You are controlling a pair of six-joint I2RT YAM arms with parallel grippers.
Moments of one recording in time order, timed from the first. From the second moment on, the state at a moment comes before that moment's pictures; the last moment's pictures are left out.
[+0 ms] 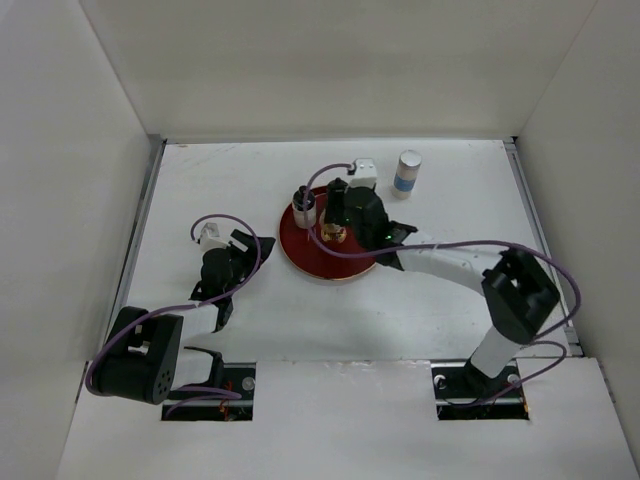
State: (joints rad) left arm -0.21 1.26 0.18 0.78 0.04 -1.02; right arm 0.77 1.64 1.09 0.22 0.49 0.36
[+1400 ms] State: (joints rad) left arm -0.20 1.26 0.18 0.78 0.04 -1.02; right arm 0.31 1.85 1.33 0.20 0.46 0.23
